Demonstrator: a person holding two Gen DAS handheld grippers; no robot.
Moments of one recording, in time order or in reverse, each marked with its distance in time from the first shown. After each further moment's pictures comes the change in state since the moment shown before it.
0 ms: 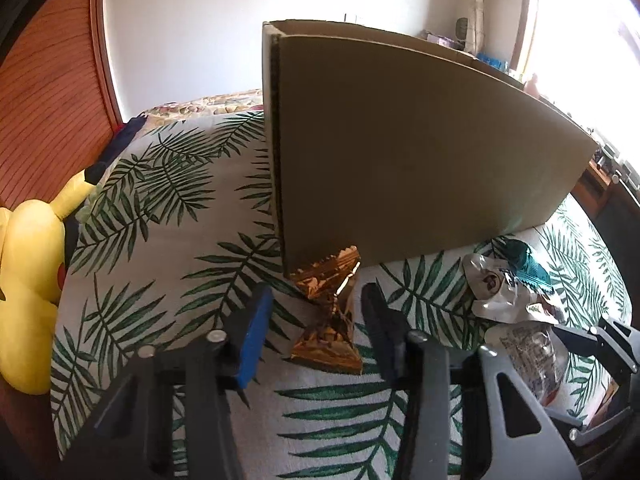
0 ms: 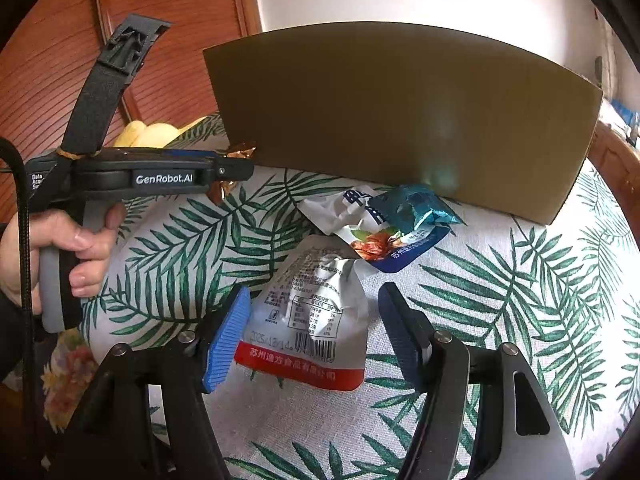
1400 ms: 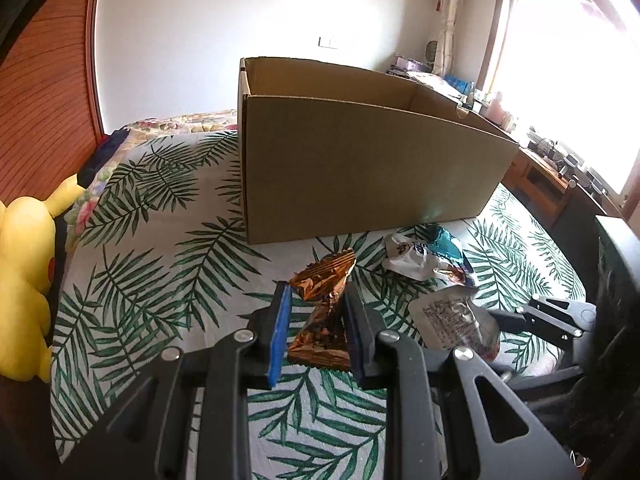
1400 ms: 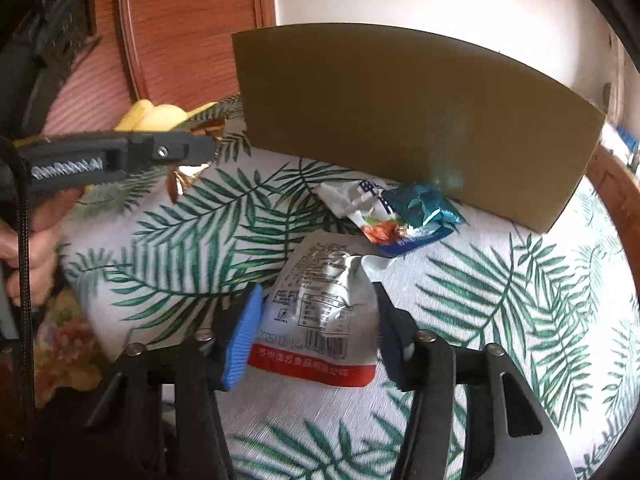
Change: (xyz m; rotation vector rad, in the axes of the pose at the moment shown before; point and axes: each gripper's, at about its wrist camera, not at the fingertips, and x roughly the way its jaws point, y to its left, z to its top) left arm -0.072 -0.019 -0.037 0.005 -0.083 -0.115; right arm 0.005 0.016 -0.003 -0.051 0.026 0.032
